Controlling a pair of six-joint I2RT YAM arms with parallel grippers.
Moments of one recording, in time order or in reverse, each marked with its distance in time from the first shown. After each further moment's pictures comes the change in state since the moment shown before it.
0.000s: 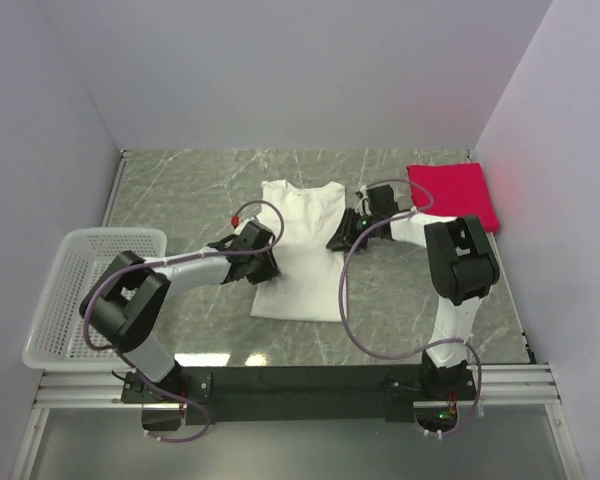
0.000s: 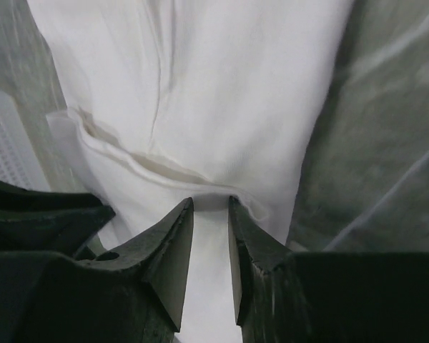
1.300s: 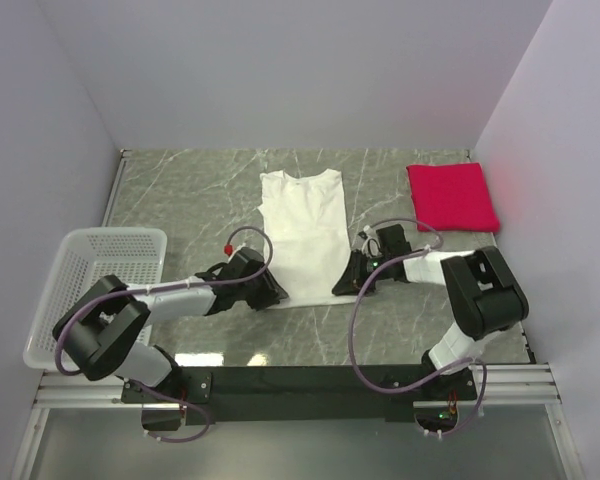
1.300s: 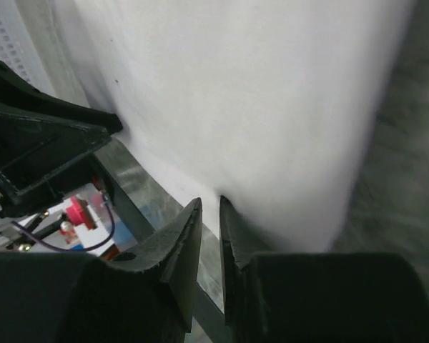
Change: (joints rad) left arm -0.083 -0.150 -0.244 0.199 0.133 -0.258; right arm 0.021 -0.238 -0.406 0.109 -0.196 0.003
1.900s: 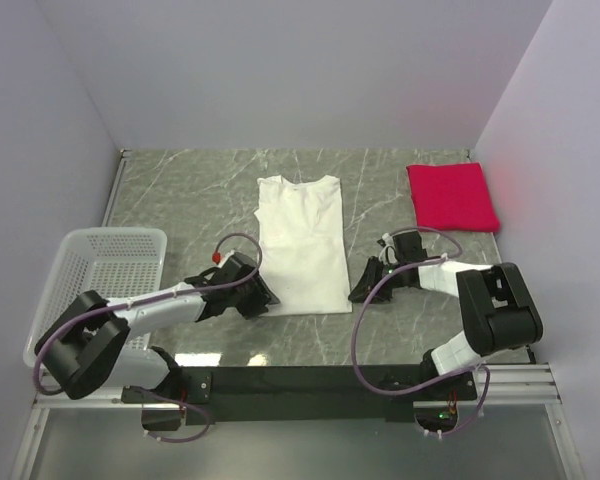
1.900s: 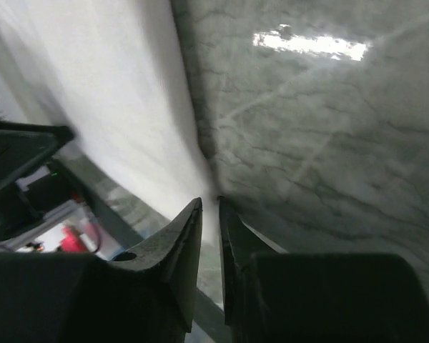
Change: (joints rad) left arm 0.000 -0.122 -0.045 -0.140 -0.030 -0.077; right arm -0.106 -0.135 -0.089 -0.150 0.089 -0.056
